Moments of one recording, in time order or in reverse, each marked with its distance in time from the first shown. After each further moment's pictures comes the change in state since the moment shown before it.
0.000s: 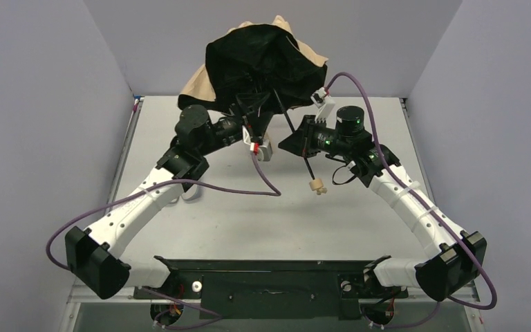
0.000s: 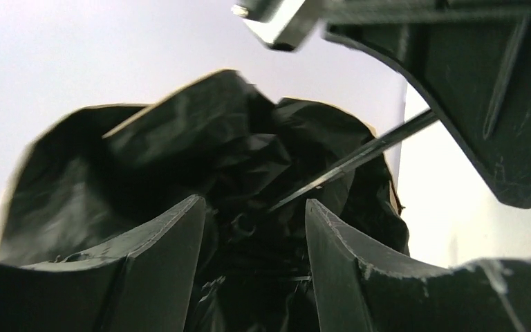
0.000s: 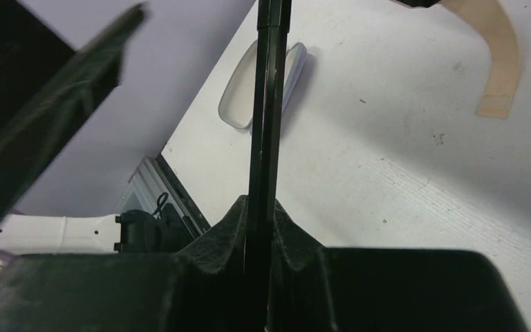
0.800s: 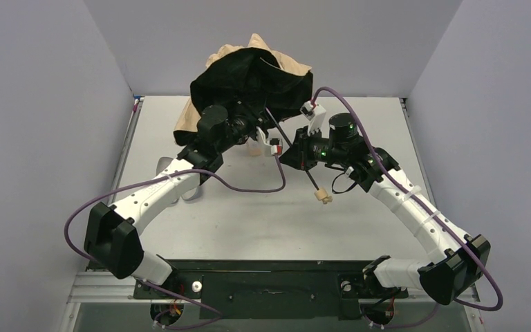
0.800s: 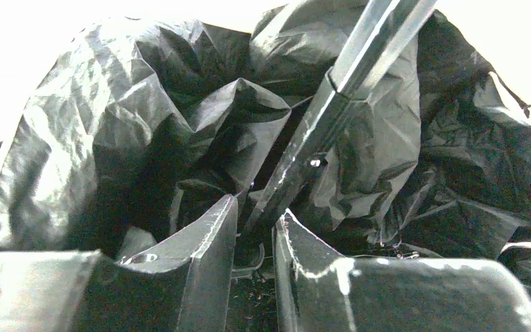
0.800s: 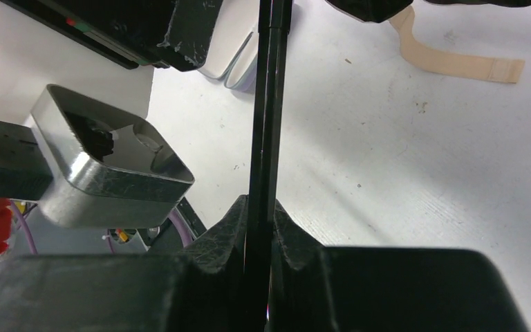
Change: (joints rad) left arm 0.002 0.193 -0.022 0.063 -0.263 0.467; right arm 0.074 -0.029 0.009 -0.169 0.037 -0.208
